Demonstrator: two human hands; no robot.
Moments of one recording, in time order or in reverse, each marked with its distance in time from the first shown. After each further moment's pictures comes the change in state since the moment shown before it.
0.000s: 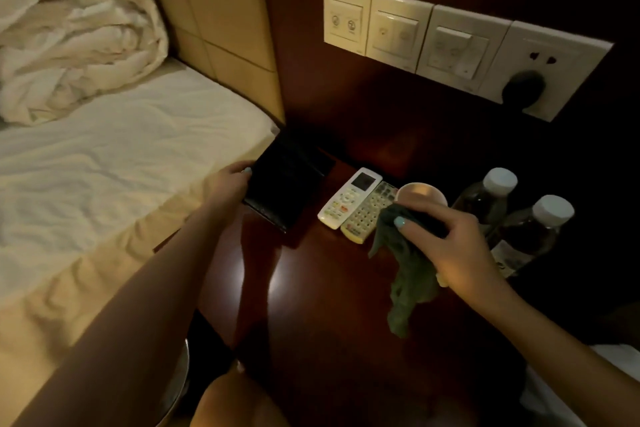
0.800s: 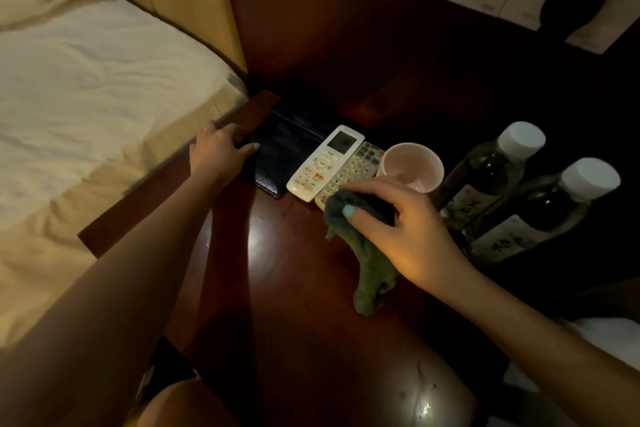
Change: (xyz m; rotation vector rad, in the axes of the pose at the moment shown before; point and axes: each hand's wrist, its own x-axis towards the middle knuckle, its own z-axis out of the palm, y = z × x) left_hand 0.067 -0.054 0.047 0.939 -0.027 0.251; right_hand 0.022 0.038 0.027 -0.123 -0.134 -0.056
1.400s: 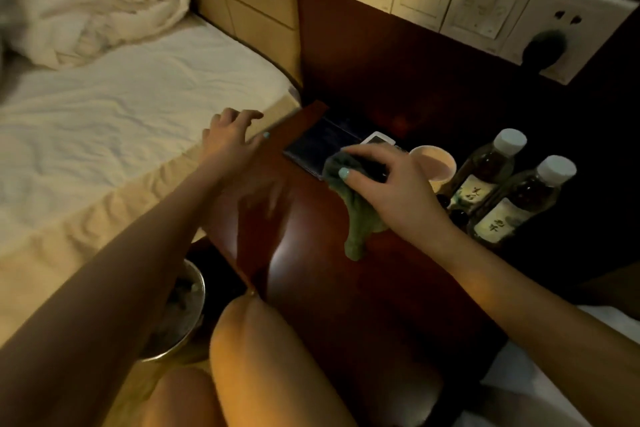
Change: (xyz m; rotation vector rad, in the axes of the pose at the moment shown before) left_hand -0.107 -0.012 -0.107 0.040 0.193 0.123; right_hand -0.019 -0.084 0.022 -0.110 -0.005 -0.058
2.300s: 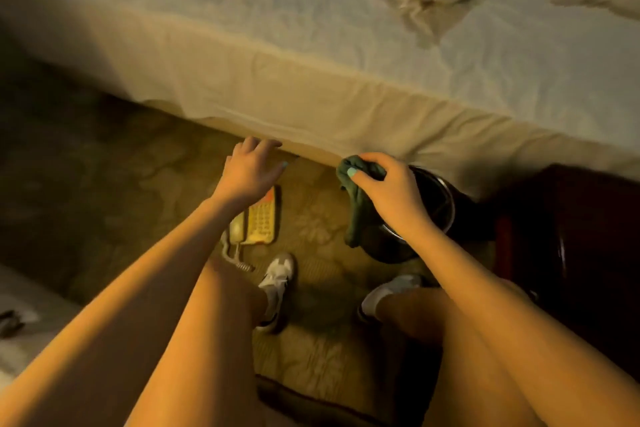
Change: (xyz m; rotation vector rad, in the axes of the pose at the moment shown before) left_hand -0.512 -0.252 -0.126 0.021 0.317 -0.943; right_hand -0.153 -0.149 0.383 0.016 -0.898 -0.303
